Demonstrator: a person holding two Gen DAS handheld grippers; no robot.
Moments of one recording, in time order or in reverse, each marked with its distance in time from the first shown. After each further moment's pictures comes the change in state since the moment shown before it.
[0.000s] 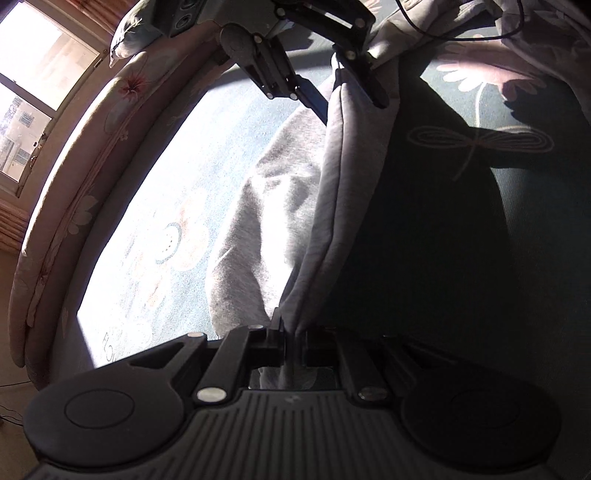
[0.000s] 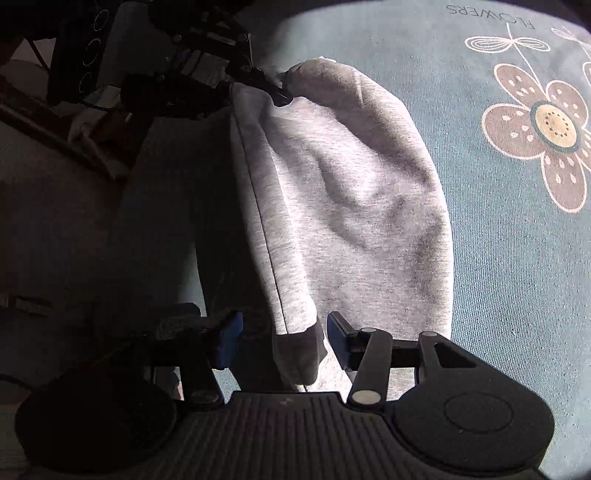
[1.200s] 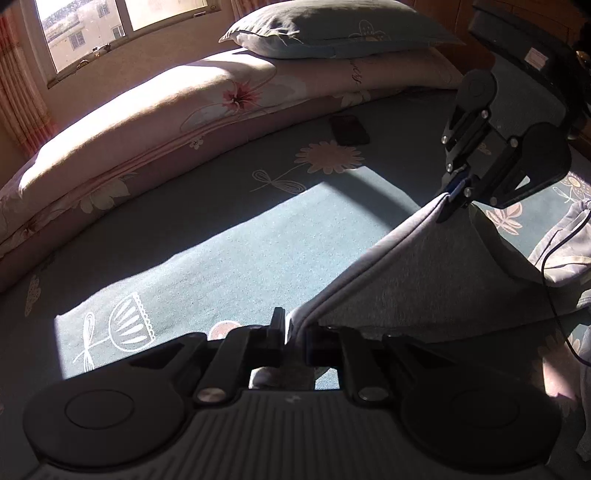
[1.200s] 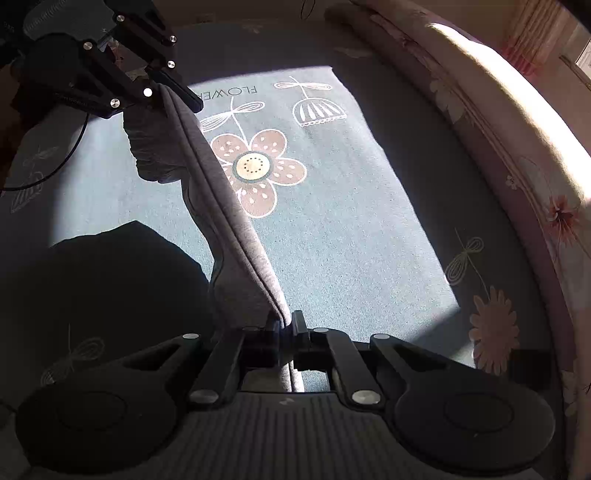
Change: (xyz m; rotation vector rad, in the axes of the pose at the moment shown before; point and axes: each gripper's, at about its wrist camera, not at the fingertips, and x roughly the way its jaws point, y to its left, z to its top) left arm 0.048 0.218 0.128 -0.546 -0.092 -0.163; right arm -0.161 -0.003 -0.088 0.356 -0.216 -0.674
